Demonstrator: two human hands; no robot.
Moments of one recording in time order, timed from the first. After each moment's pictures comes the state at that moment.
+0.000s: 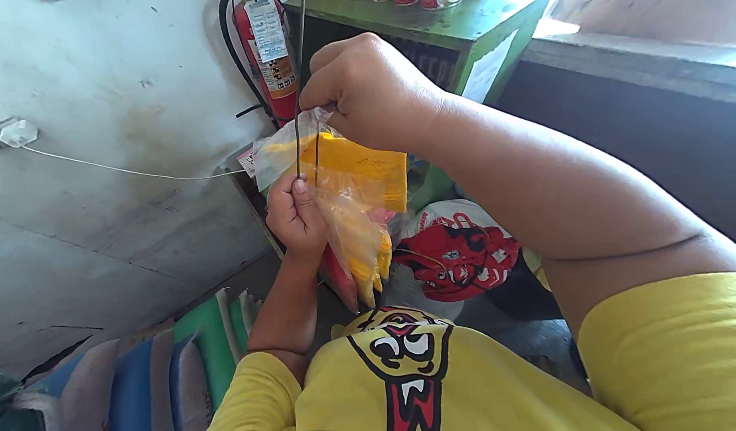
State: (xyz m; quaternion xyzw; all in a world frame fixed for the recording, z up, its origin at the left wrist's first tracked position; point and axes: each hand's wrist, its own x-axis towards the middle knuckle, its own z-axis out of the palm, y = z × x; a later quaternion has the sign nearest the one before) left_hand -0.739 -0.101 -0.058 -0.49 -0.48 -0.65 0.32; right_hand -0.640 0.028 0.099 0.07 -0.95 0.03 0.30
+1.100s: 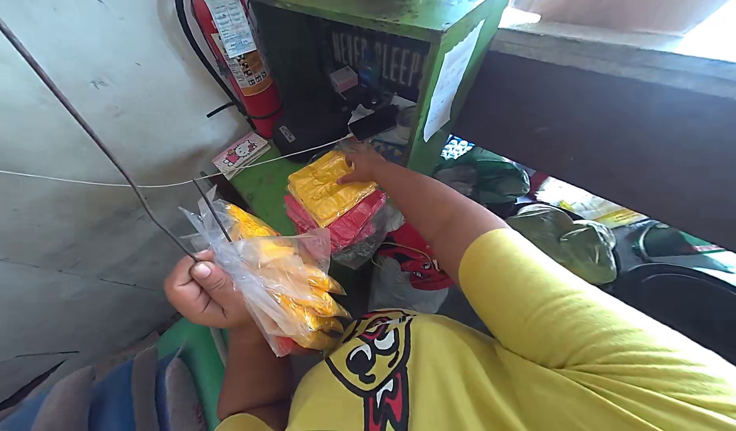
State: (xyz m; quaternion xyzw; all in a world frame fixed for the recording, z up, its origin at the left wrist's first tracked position) left_hand -0.751 -0.191 -0.069 -0.44 -0.51 -0.65 0.36; right_hand -0.701 0.188 -0.159 -0.32 -0.92 0.24 0.03
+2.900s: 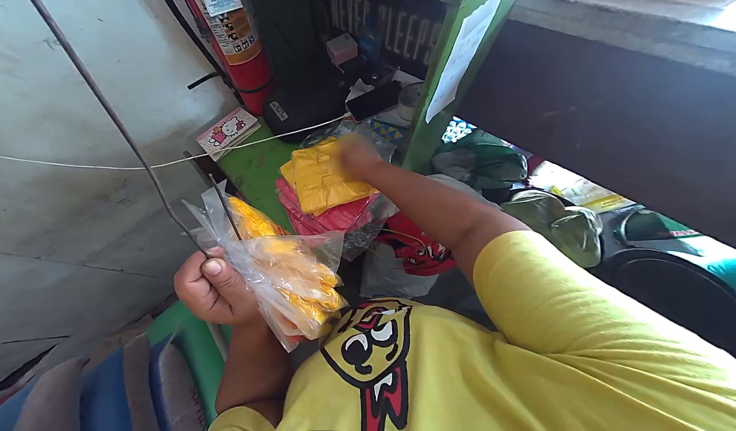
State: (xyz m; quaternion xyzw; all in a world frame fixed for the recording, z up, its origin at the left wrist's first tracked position) left_hand -0.749 -0.183 -0.094 -0.44 -0.53 -0.65 0.33; right_hand -0.700 0.149 -0.157 -0.27 -0.95 0.18 0.01
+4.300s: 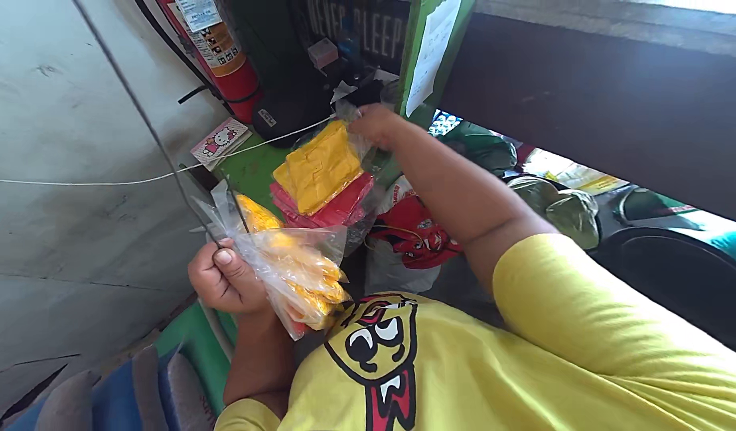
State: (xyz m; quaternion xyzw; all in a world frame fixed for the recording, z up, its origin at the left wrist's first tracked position) left_hand -0.738 -0.171 -0.095 -0.47 -0.50 -0.66 0.31; right_hand -0.647 0.164 -0.082 -0.42 -0.74 0.51 0.15
